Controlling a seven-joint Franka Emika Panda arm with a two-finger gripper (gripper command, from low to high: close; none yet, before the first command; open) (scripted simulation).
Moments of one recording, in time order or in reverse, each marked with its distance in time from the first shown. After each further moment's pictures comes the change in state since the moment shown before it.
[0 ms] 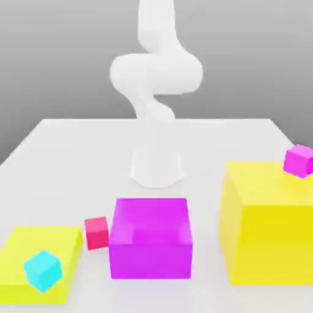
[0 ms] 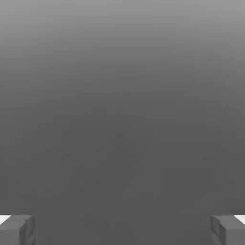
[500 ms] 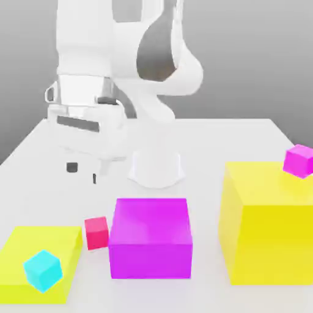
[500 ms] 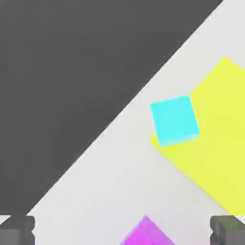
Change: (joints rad) arm -0.302 0.502 0.002 -0.458 0.037 0.398 0.560
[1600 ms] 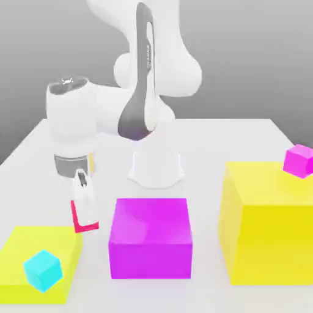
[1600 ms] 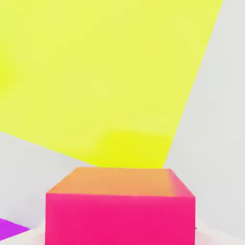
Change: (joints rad) arm -0.093 0.218 -0.010 0.089 -0.083 -0.032 0.077
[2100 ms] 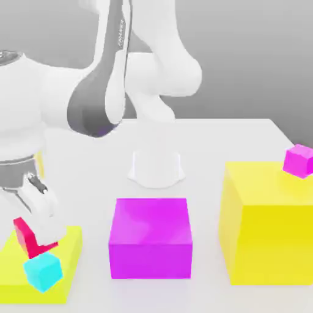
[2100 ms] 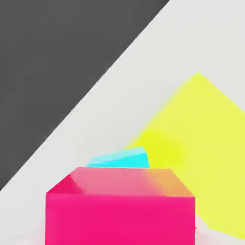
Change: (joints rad) arm 0.001 0.203 0.027 0.367 0.036 -0.166 -0.306
